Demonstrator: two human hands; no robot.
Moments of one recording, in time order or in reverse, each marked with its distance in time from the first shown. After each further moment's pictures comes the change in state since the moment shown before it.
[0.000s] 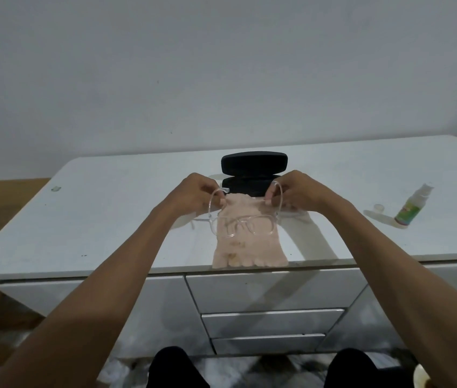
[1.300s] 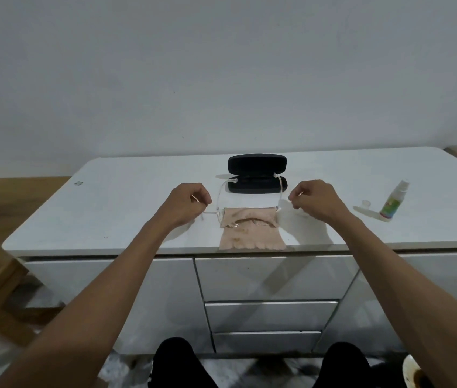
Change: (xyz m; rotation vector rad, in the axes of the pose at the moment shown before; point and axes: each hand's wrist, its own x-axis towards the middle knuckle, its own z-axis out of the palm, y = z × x) left_hand -0.078 -0.002 -0.003 0.268 0.235 0.051; right_hand -0.069 0.008 0.008 0.082 0.330 0.100
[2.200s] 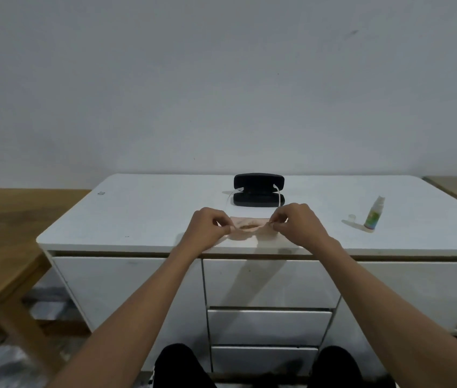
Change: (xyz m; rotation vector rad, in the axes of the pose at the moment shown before) left_hand -0.059 0.025 0.029 -0.049 0.113 0.093; right_hand -0.058 -0.034 0.029 -0.326 0.059 -0.253
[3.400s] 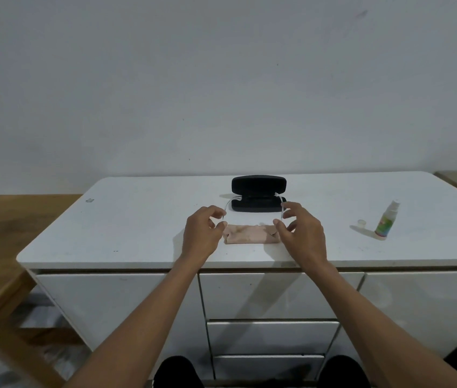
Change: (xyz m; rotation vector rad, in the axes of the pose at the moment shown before) left_hand 0.038 -0.024 0.029 -0.056 0.275 -0.013; right_hand 0.011 0.021 0.041 0.194 0.413 0.075
